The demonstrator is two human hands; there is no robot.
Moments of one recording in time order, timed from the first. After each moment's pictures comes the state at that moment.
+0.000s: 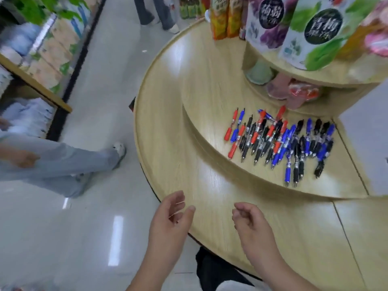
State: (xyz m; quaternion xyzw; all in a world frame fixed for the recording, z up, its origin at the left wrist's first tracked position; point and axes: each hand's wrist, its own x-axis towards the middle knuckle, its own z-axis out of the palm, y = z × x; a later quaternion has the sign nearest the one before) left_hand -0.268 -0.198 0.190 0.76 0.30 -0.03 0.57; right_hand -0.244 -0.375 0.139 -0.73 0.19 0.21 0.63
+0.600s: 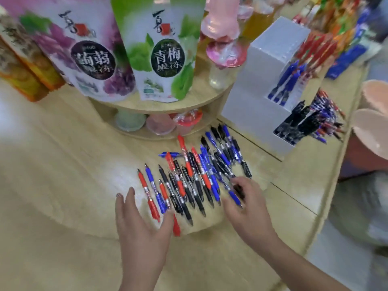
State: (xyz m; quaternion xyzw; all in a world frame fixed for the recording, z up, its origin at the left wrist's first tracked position) left_hand -0.006 -0.217 0.124 0.89 -0.03 -0.14 0.43; right_hand -0.109 -0.408 0.127 -0.84 0.38 -0.08 0.38
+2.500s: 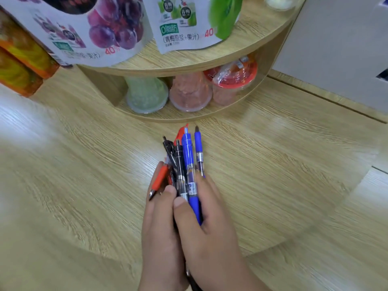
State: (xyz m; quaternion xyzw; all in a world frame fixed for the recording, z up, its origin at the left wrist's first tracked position) left_hand 0.070 -0.209 0.089 0.53 0.10 -0.34 0.77; right_hand 0.025 -0.264 0.104 -0.70 0.28 -0.14 0.64
